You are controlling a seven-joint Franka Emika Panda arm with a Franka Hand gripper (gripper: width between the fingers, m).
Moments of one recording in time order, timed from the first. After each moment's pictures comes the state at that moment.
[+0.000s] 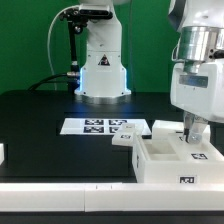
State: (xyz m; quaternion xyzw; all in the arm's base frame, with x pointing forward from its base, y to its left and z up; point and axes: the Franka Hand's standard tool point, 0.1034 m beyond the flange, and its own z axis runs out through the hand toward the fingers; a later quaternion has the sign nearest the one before) arm 0.593 0.104 0.064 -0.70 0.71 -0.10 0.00
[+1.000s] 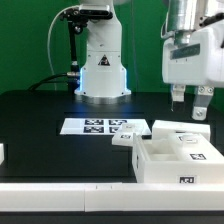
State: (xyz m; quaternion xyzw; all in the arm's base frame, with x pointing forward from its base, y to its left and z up) arm 0.584 0.093 0.106 -0.71 0.69 -0.08 0.04
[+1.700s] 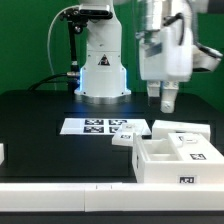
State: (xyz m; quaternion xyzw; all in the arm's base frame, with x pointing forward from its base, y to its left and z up) arm 0.536 0.049 0.109 -0.70 0.71 -0.06 0.07
